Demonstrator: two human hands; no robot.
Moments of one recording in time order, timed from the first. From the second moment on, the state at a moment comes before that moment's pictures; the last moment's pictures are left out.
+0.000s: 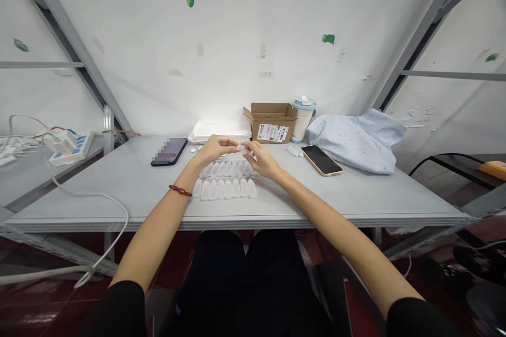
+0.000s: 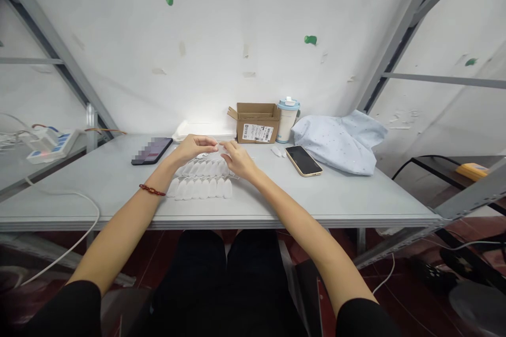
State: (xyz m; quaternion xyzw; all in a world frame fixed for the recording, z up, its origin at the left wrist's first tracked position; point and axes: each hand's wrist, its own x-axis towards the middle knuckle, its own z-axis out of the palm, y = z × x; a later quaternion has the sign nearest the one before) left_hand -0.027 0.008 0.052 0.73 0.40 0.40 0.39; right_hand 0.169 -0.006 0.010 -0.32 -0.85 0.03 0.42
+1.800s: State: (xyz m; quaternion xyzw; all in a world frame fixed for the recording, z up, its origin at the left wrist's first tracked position) left_hand -0.019 0.016 0.038 0.80 0.37 0.34 0.31; right_hand 0.165 -0.009 0.011 -0.36 -0.80 0.13 0.45
